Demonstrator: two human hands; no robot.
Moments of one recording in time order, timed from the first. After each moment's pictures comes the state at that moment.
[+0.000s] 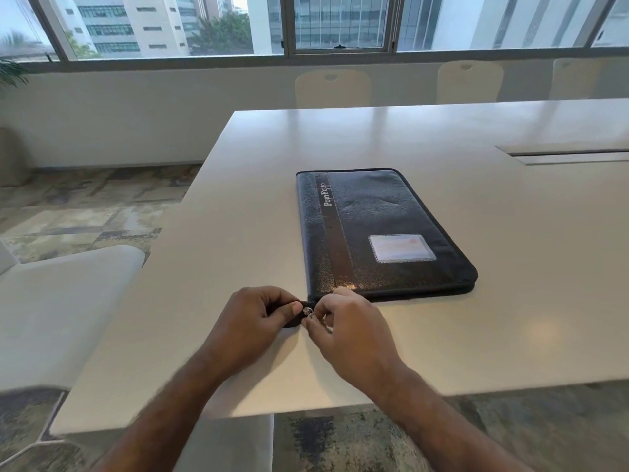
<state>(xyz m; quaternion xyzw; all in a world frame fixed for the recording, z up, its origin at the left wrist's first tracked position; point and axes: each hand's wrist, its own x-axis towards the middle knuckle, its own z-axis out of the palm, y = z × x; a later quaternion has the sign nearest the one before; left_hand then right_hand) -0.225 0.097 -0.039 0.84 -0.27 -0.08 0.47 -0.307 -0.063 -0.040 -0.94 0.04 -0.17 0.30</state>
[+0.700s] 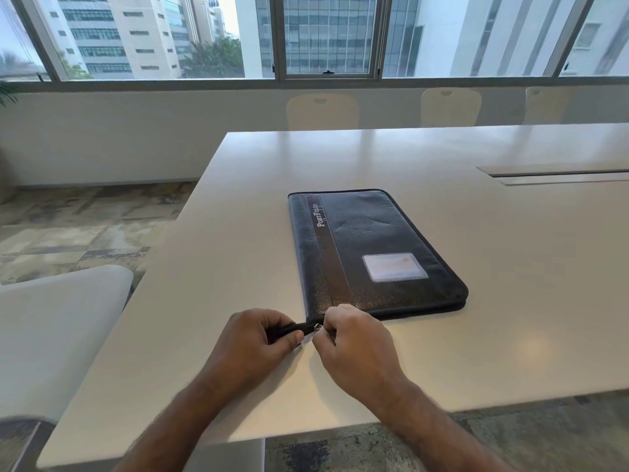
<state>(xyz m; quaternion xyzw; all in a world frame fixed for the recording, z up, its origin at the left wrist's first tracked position) -0.230 0.095 -0.036 0.87 -0.29 -0.02 0.40 -0.306 -0.069 -0.033 -0.95 0.08 -0.17 0.25</state>
